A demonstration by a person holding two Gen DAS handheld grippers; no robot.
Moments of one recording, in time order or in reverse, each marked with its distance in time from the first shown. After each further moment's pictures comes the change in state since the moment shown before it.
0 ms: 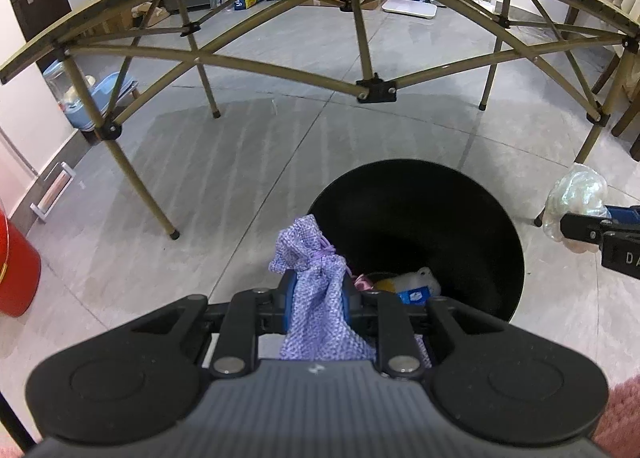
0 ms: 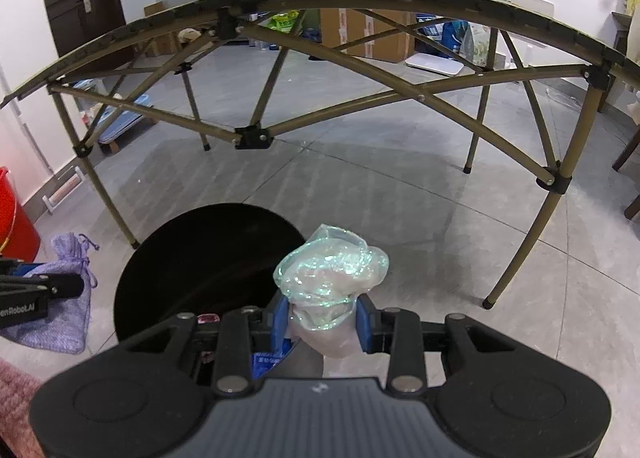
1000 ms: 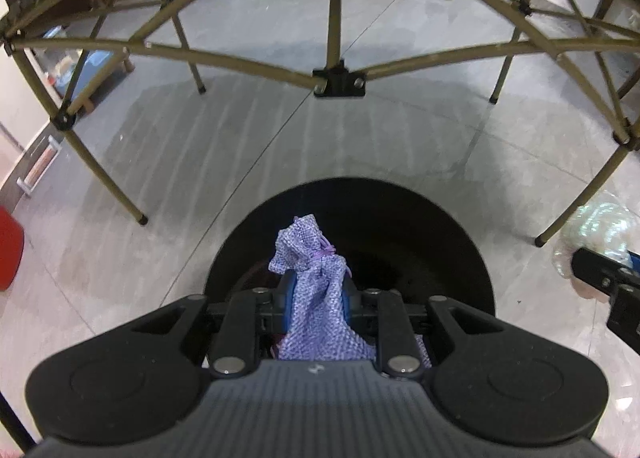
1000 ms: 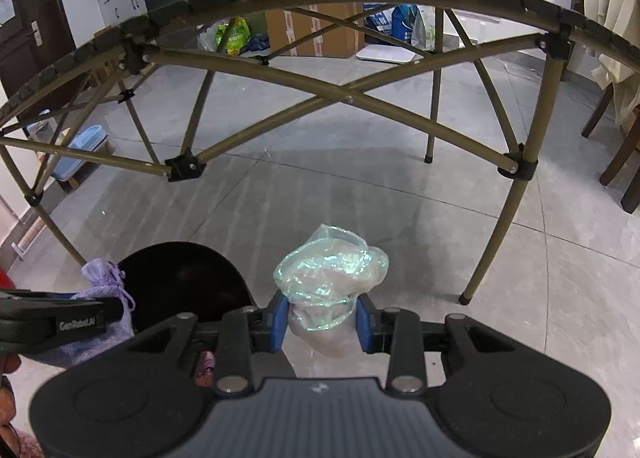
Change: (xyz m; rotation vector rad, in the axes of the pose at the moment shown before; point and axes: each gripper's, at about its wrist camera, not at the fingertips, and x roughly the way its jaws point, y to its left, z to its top) left arm 0.068 -0.062 0.047 -0.080 0.112 0.027; right arm 0.026 -0.040 0.021 0.132 0.001 -0.076
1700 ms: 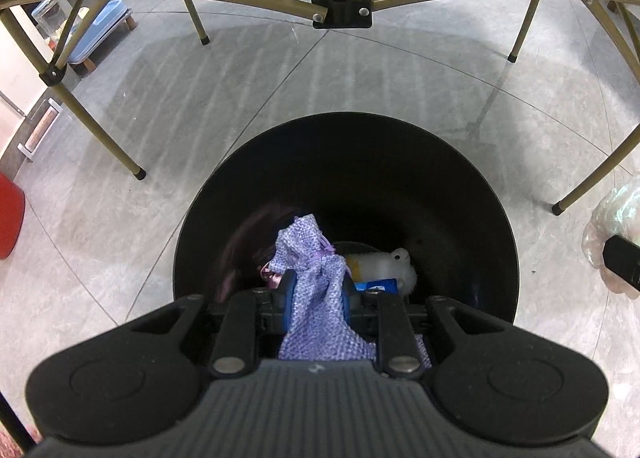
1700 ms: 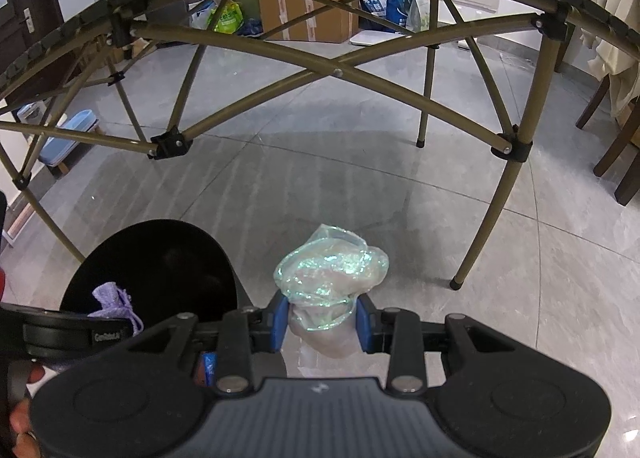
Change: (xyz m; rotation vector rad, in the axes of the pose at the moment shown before) left arm 0.029 -0.010 -0.013 -0.011 0.126 0.033; right arm 0.009 -0.003 -0.008 -0.009 0.044 -0.027
